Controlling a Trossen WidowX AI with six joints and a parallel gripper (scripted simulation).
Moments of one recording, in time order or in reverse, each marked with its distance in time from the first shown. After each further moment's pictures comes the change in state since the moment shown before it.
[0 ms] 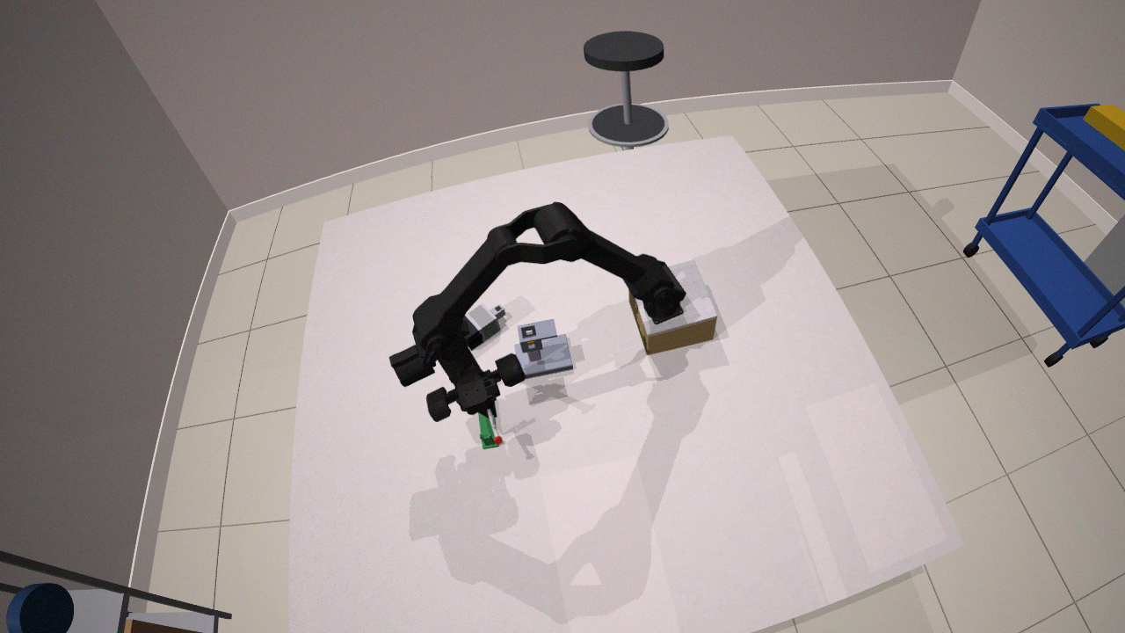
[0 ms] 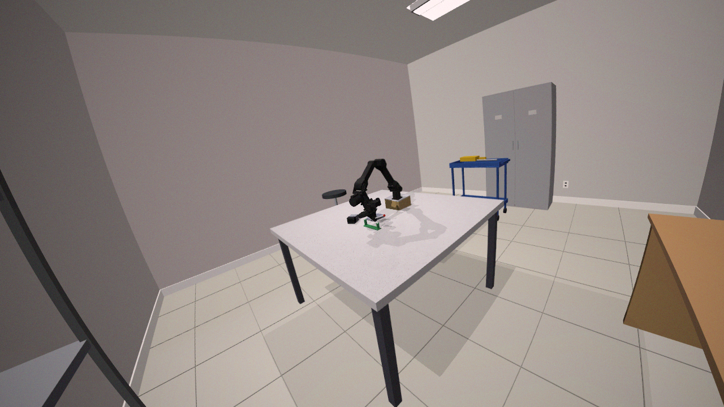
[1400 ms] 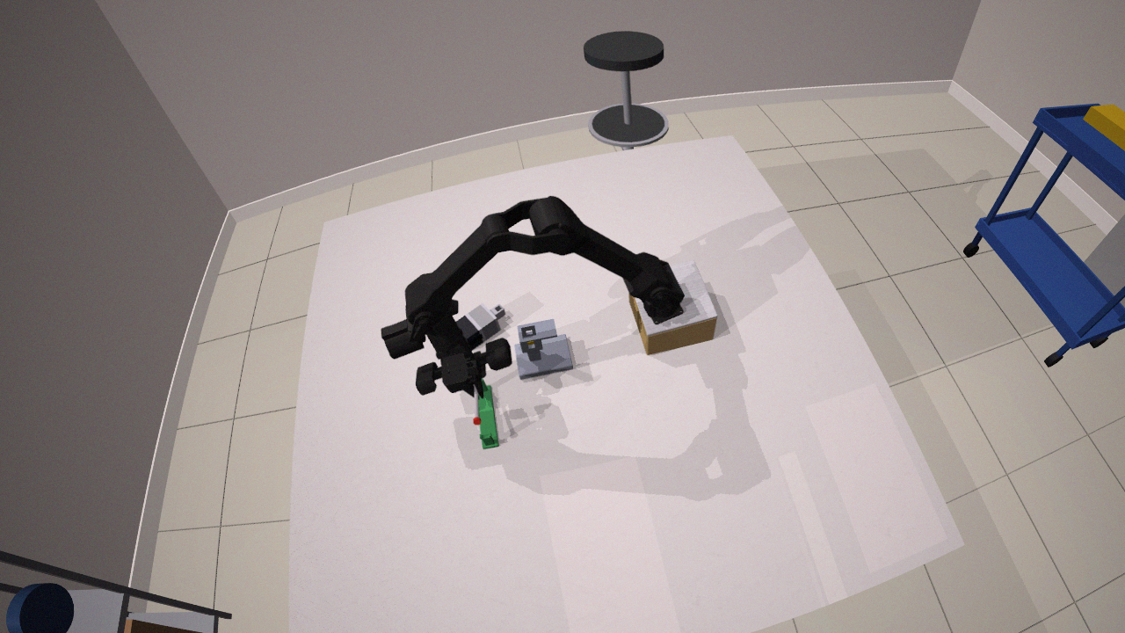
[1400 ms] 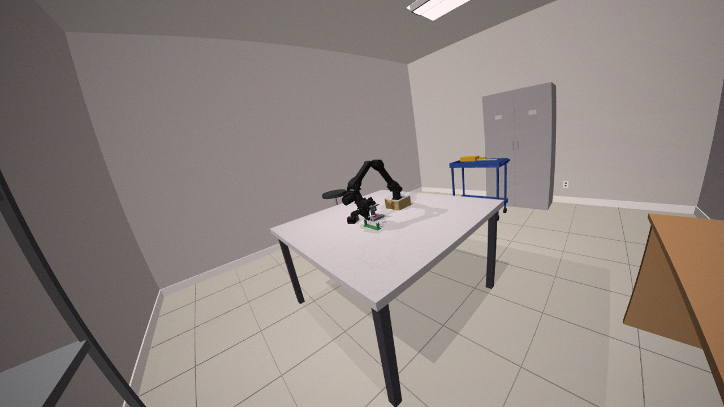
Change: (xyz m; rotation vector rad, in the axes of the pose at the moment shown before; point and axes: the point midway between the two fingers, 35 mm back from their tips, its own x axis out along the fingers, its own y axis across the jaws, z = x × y) arm -0.022 -0.007 -0.043 0.165 -0.015 -0.030
